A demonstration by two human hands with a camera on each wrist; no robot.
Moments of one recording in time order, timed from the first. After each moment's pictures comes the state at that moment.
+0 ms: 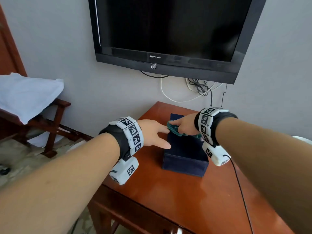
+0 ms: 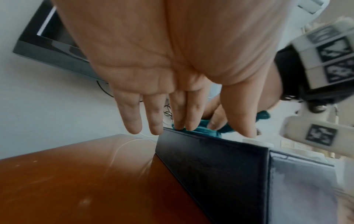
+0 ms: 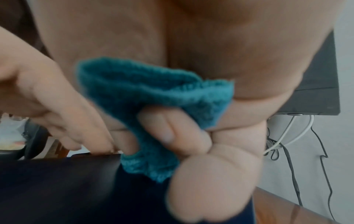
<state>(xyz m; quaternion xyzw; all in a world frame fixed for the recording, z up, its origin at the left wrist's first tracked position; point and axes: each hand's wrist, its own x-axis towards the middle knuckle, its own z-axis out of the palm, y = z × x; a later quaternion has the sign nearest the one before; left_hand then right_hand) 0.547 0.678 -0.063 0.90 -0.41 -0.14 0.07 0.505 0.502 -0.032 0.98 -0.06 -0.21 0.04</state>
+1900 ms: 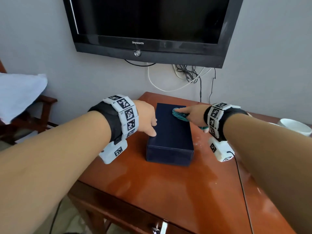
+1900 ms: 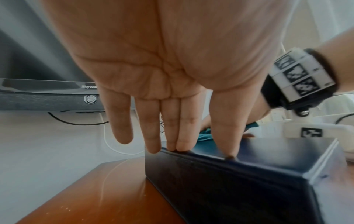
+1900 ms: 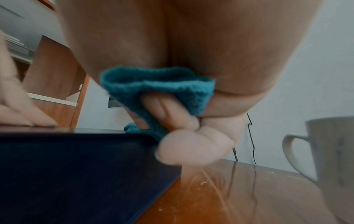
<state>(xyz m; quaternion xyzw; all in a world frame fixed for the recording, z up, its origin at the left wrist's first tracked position) 0.535 0.630 -0.034 0.89 -0.42 -0.09 -0.16 0.483 0.425 -0.052 0.98 -0.15 -0.10 -0.05</state>
